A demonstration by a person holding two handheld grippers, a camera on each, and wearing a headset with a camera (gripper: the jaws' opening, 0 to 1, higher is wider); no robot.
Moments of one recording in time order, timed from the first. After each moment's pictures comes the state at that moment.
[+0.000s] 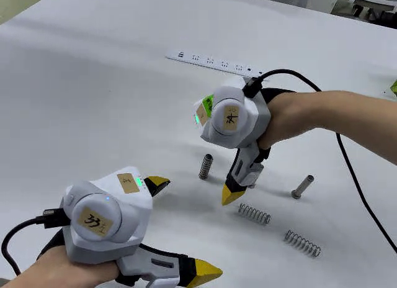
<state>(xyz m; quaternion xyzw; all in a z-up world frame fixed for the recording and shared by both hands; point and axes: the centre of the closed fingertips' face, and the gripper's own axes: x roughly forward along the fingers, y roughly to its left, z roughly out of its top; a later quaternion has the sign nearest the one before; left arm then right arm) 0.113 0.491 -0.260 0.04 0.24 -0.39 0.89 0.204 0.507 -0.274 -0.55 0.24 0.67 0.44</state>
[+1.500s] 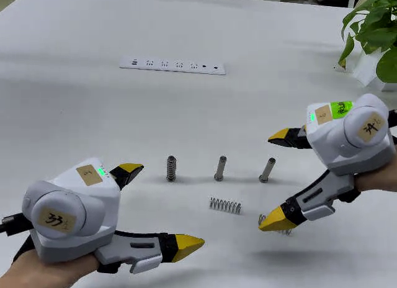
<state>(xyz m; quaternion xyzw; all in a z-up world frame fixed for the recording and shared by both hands) 0.140 0.485 -0.238 0.07 0.21 -0.38 0.90 0.178 0.356 -0.242 -0.31 0.30 0.56 0.71</state>
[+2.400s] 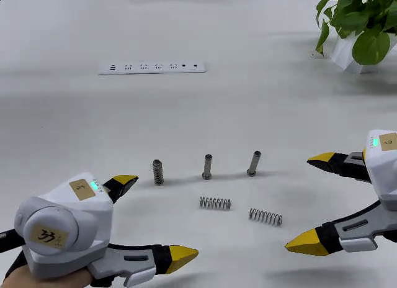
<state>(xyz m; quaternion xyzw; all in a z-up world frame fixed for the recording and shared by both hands) 0.133 0.476 -0.255 0.09 0.23 -0.42 0.87 0.139 0.298 -0.248 -0.19 0.31 0.48 0.80</state>
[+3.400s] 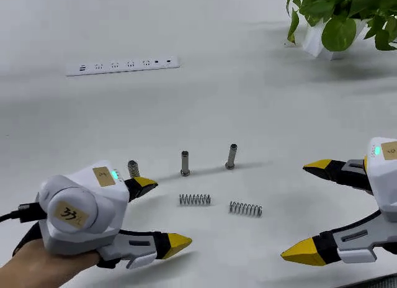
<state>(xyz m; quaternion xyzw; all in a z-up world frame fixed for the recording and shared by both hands) 0.140 0.428 -0.272 0.17 0.27 -0.50 0.80 0.114 0.281 -0.251 -0.17 0.32 0.46 0.81</state>
